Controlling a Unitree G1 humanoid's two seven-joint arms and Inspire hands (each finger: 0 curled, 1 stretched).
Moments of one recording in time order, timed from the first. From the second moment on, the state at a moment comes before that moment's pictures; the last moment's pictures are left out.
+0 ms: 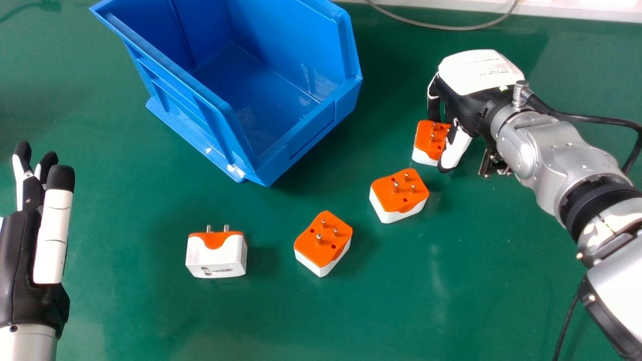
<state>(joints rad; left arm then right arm) 0.29 0.22 0.36 -0.11 -0.16 -0.15 -0.11 -1.05 -0.35 0.62 1.30 -0.79 -0.14 -0.09</state>
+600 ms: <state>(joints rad) 0.32 0.21 0.36 -0.13 -0.16 -0.15 -0.11 -1.05 -0.35 0.58 1.30 -0.77 -0.14 -0.07</state>
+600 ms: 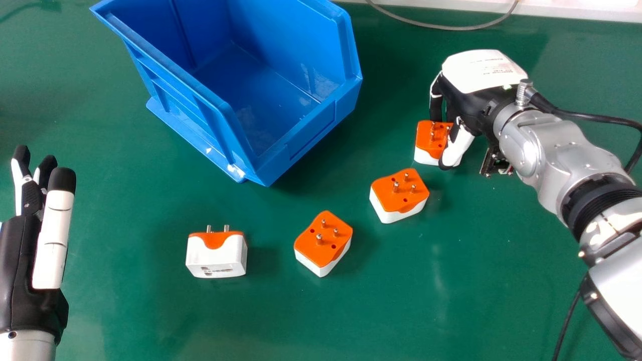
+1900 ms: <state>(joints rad) 0.27 0.21 0.38 -0.05 -0.16 -0.19 -0.13 -0.73 -0.55 0.31 0.47 -0.59 -0.21 0.12</state>
